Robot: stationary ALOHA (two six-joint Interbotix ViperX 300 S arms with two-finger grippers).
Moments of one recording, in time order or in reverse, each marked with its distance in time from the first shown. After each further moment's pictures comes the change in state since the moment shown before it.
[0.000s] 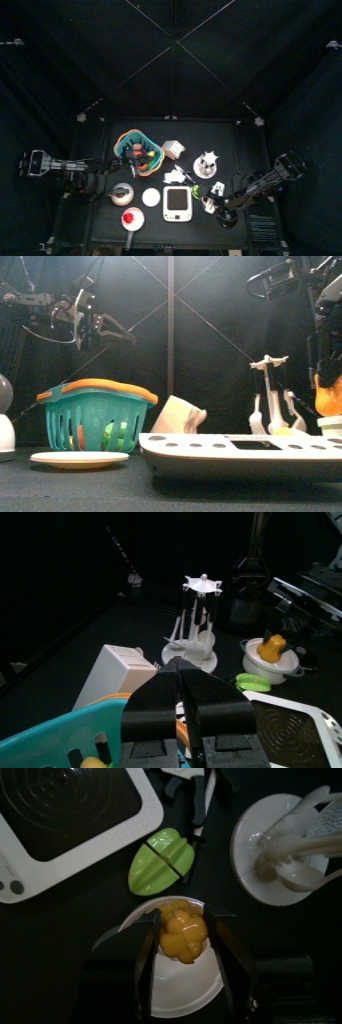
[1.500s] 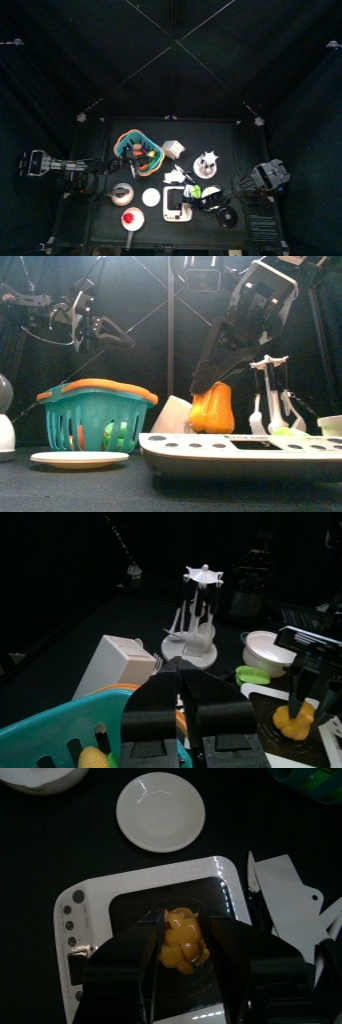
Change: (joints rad) left arm 0.000 -0.002 0.008 -0.005 0.025 0.000; right arm -0.209 0.339 -0.138 -0.341 -0.545 0.077
